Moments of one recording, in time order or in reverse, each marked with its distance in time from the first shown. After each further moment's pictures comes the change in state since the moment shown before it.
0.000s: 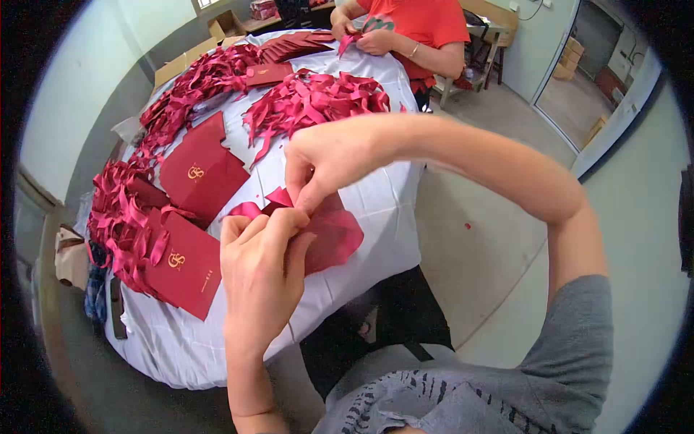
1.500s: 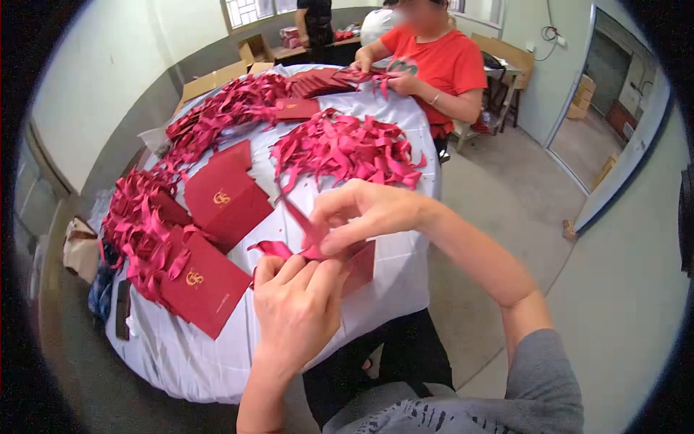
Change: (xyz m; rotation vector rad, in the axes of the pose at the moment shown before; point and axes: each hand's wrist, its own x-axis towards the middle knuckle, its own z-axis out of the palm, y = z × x) left_hand -0.003 0.004 0.007 0.123 -0.003 0.021; right_hand -0.003 0.033 0.026 0.462 0.257 -0.253
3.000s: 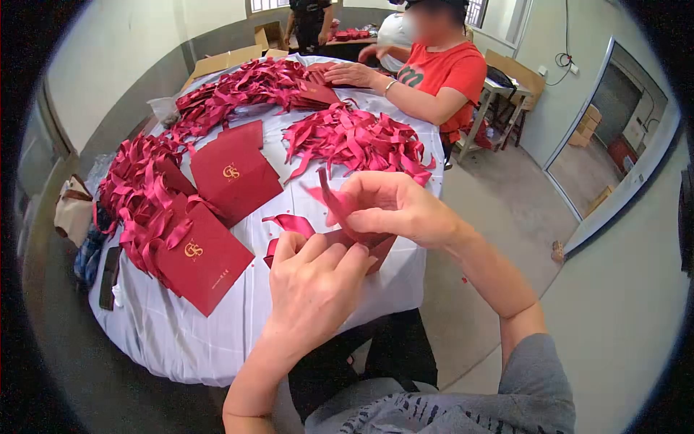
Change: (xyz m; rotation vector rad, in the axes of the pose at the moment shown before) left_hand -0.006 -0.001 0.000 0.003 0.064 0.045; right_hand -0.013 -0.029 0.033 0.342 0.214 0.095
